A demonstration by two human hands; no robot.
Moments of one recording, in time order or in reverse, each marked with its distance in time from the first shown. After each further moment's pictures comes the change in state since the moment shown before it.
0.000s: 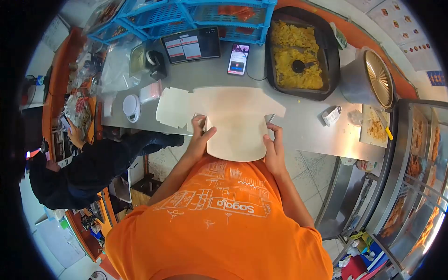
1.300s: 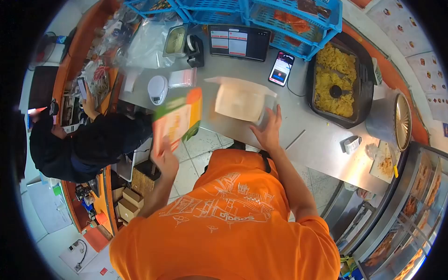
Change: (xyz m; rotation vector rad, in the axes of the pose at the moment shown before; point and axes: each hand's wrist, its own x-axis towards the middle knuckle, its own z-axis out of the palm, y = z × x) left_hand -0.088 0.080 -0.117 0.453 0.579 0.255; right_hand 0.091 0.068 0.107 -0.574 -0.021 -0.467
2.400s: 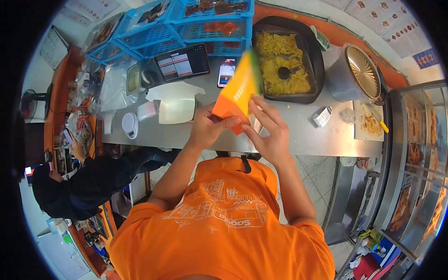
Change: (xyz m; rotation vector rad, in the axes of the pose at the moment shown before) left_hand 0.028 0.100 0.221 -0.587 -0.943 0.004; right_hand 0.002 -0.091 -0.193 0.026 0.305 -0.228
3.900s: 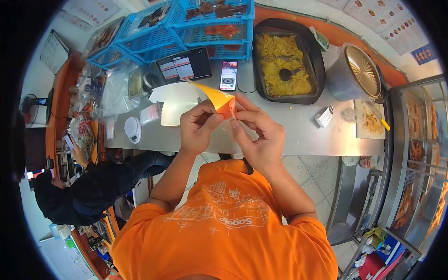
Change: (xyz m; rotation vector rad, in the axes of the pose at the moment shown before) left_hand -0.011 0.037 -0.005 -0.028 0.070 0.259; right_hand 0.014 -0.047 0.023 0.416 0.108 0.177
